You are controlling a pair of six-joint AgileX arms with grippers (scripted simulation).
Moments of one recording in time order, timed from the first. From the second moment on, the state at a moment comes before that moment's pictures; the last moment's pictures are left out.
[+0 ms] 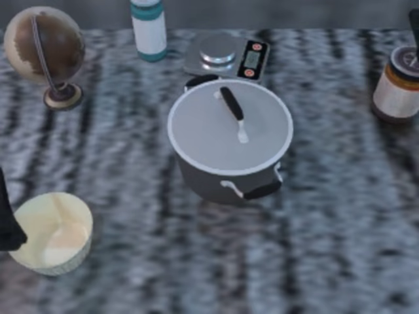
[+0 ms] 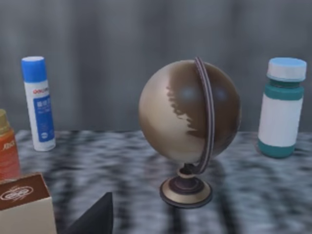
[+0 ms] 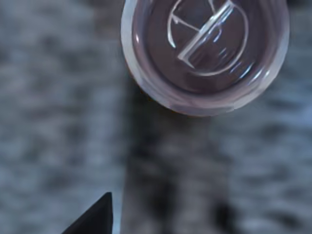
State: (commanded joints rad) left arm 0.00 0.00 0.00 0.00 0.00 0.00; right arm -0.03 2.13 2.04 -1.20 0.00 -0.11
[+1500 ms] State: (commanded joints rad) left arm 0.00 0.00 0.00 0.00 0.00 0.00; right arm 0.00 2.56 2.35 -1.16 -0.02 -0.13
